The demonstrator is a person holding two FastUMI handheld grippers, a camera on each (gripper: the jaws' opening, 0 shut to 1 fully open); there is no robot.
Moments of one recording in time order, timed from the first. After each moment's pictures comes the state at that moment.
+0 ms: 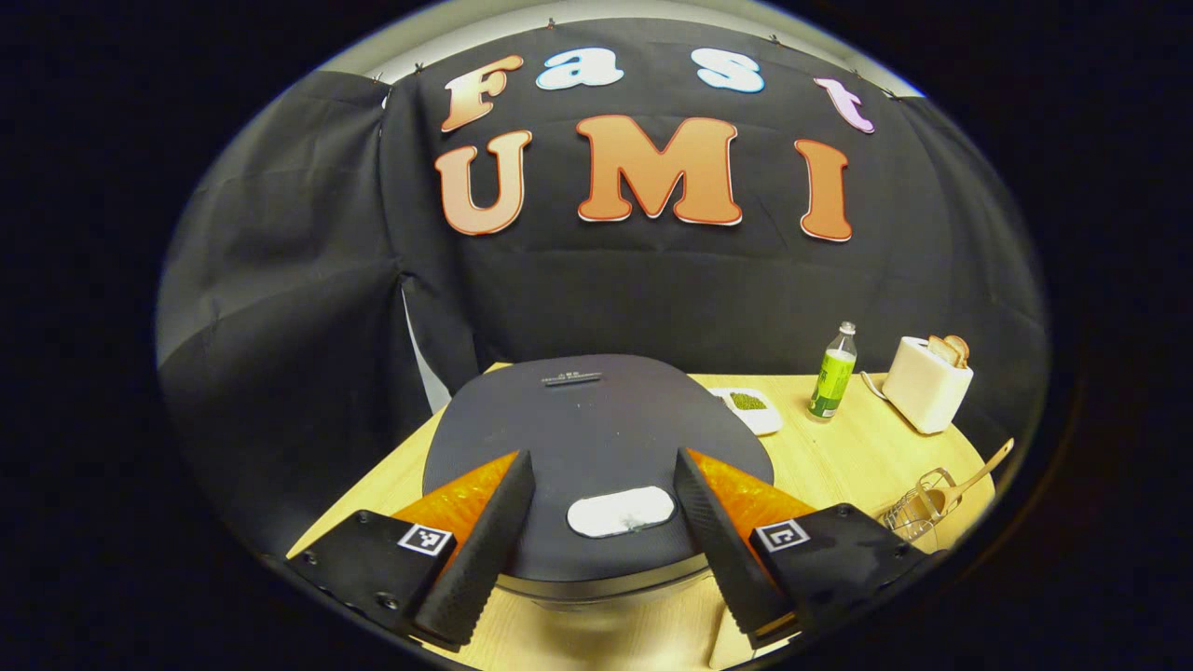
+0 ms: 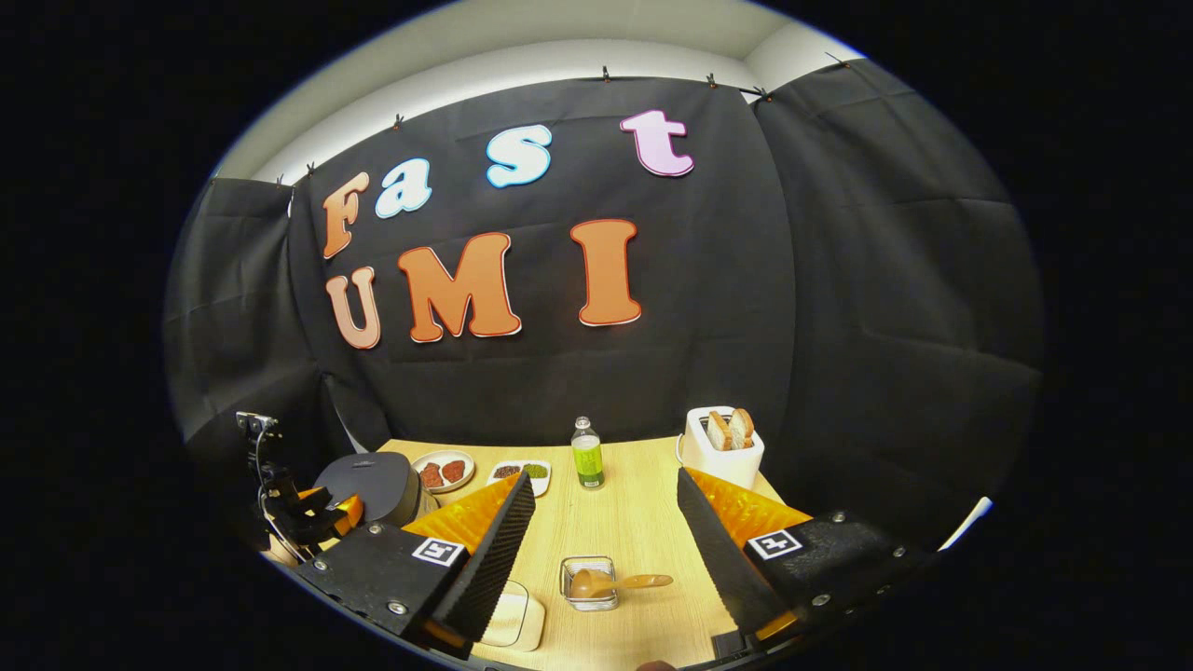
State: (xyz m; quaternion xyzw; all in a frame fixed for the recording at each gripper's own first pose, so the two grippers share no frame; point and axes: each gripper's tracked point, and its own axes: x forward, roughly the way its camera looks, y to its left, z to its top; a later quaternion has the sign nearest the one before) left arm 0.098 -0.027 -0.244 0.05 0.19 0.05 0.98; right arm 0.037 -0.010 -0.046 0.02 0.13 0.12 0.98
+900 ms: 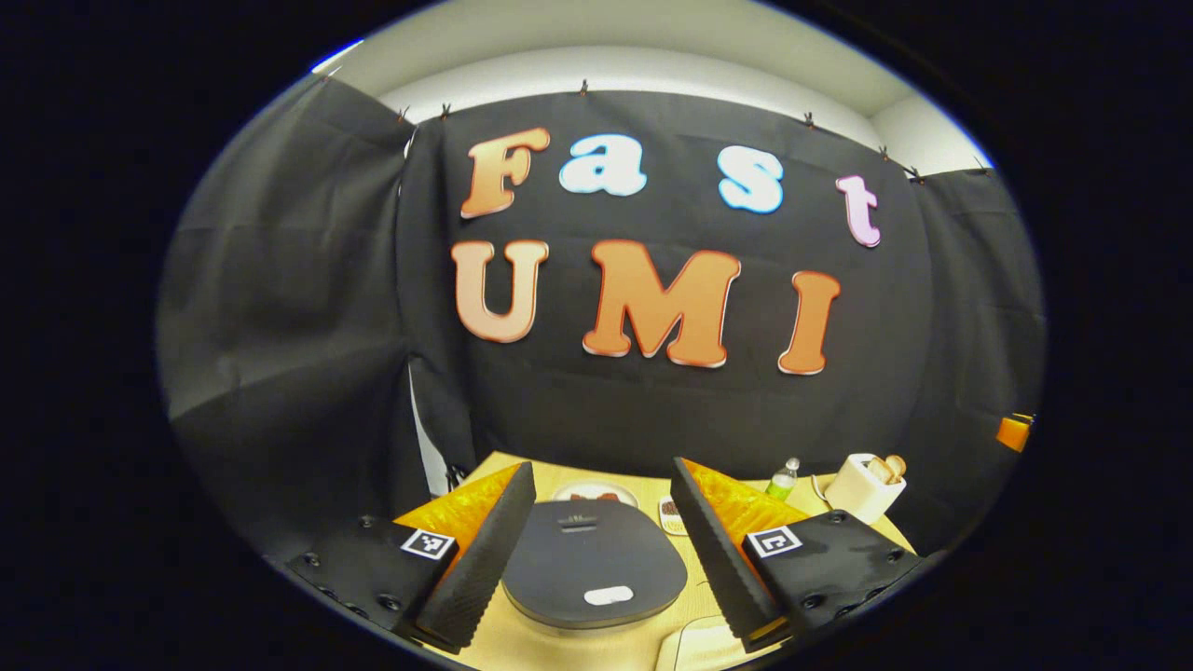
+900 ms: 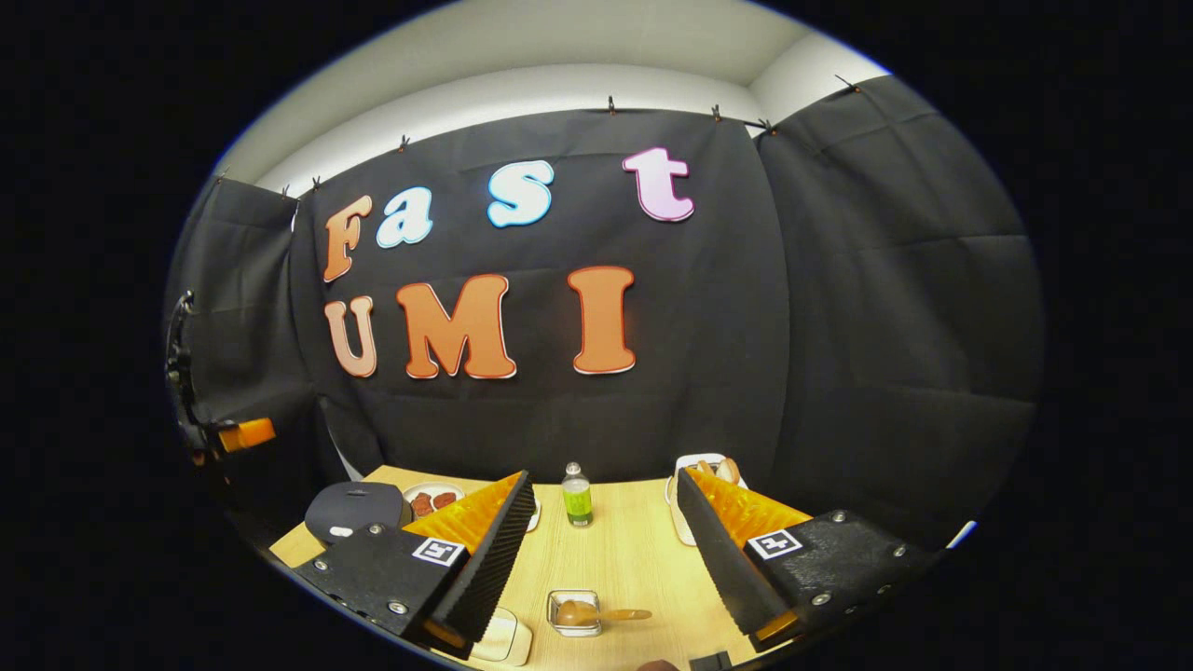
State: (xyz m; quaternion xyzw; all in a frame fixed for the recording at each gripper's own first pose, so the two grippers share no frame) left arm 0.054 -0.013 0.024 0.00 0.06 0.04 1.00; right arm 0.056 -0.021 0.022 0.01 0.05 0.11 0.99
